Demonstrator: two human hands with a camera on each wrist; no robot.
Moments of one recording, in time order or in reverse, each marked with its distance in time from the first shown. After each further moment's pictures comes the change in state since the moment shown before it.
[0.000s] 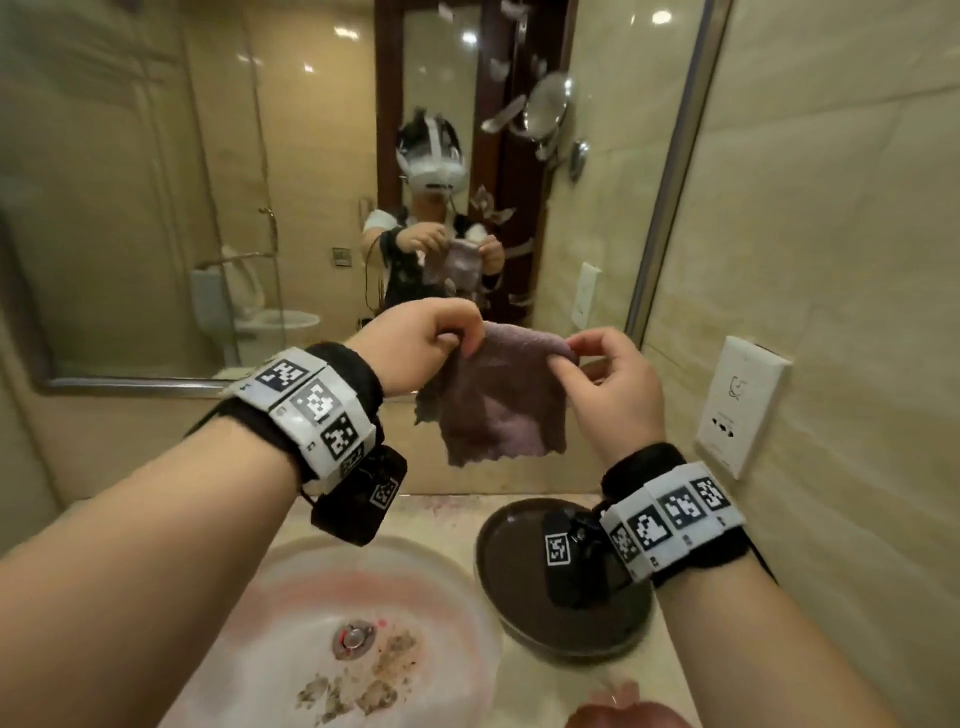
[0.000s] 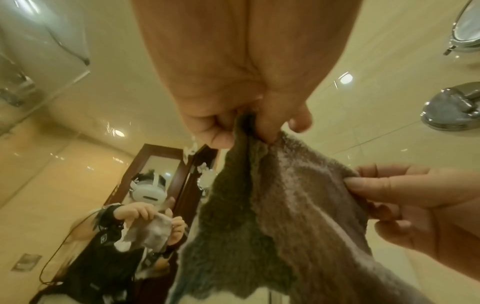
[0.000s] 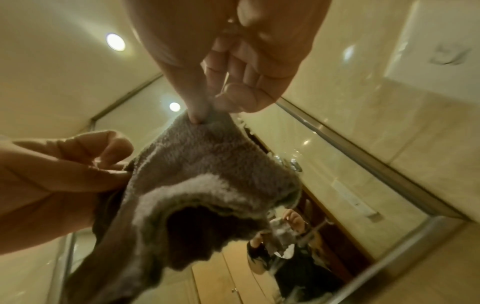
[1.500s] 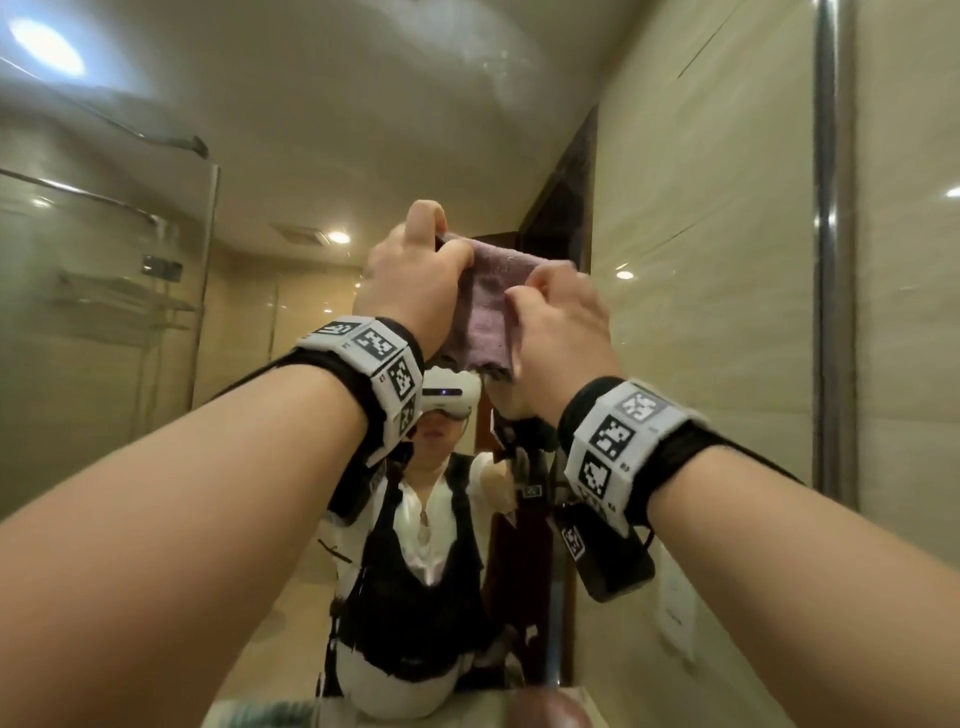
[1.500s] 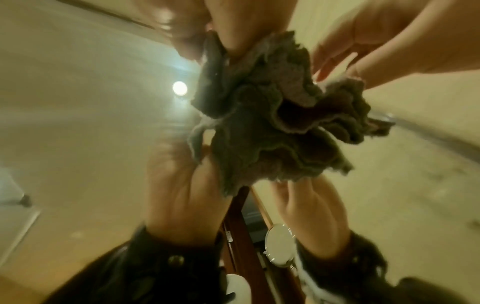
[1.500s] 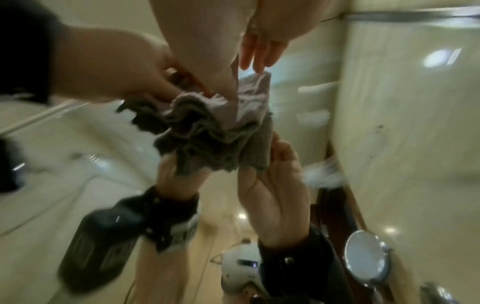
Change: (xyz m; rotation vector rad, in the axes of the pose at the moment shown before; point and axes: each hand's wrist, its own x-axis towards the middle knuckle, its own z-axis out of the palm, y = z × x) left_hand 0.315 -0.109 -0.181 0.515 0.859 0.052; right_hand 0.348 -0.108 0.166 -0.689 0.212 -0.645
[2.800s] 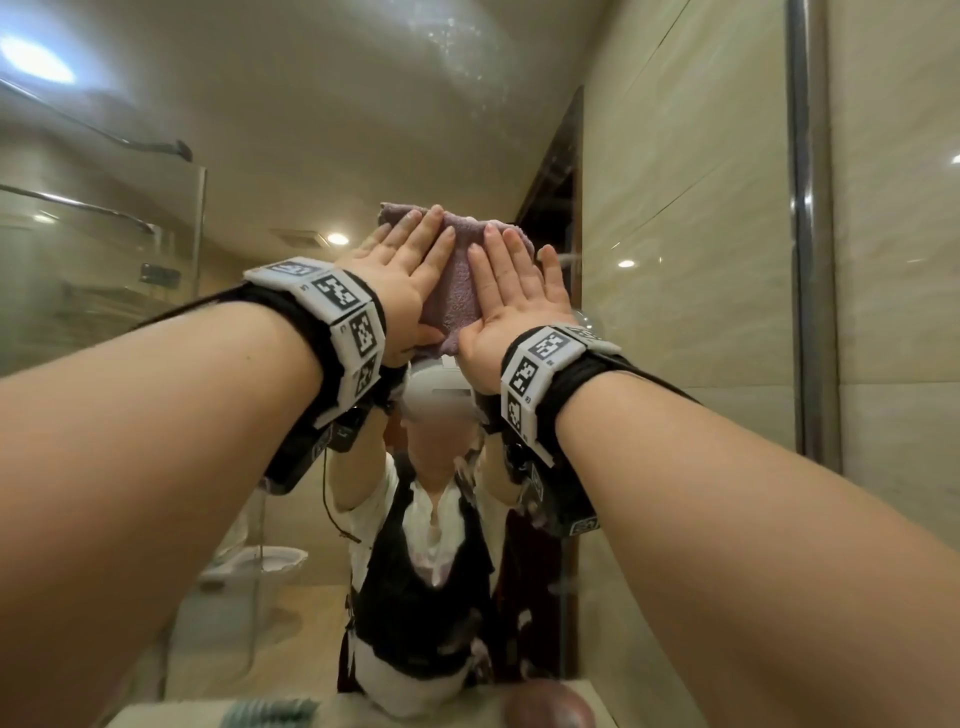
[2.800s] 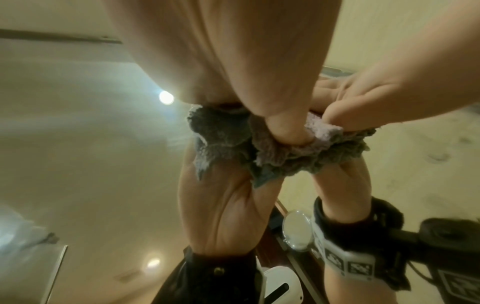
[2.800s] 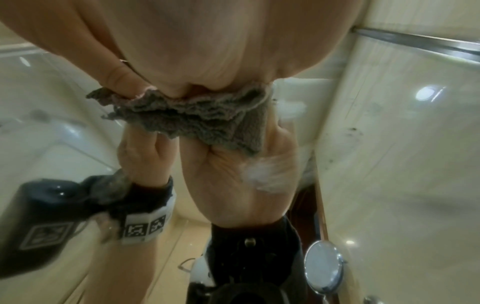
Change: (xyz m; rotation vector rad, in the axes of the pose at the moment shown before) left_hand -0.002 0.018 -0.003 0.536 -0.561 0.258; right_hand 0.011 0.020 0.019 -0.252 -0.341 -0.034
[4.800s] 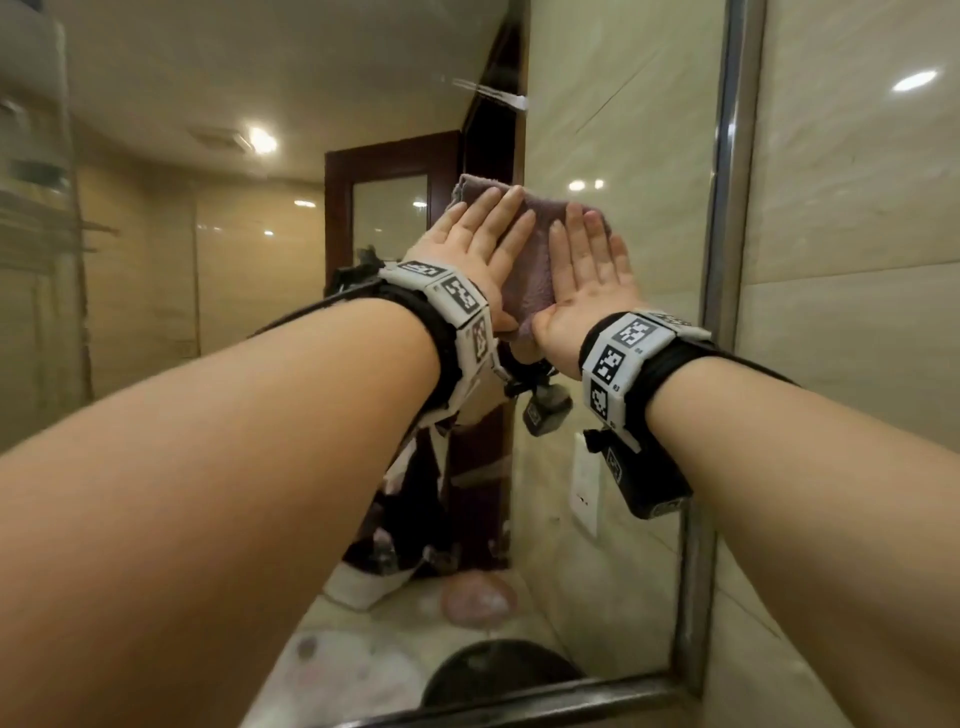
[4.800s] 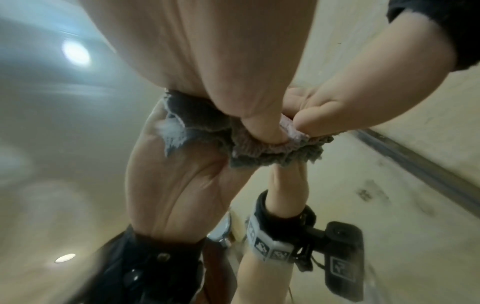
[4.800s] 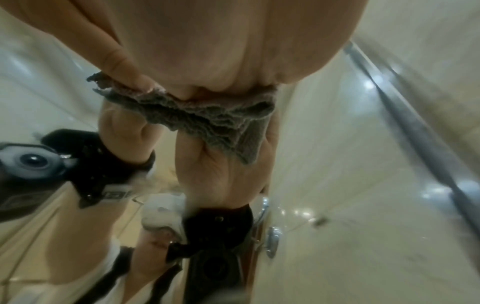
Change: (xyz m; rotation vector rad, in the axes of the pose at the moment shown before) left_hand 0.012 0.147 0.015 -0.066 0.053 0.168; right_hand -0.084 0.102 0.032 -0.059 -0.315 0.215
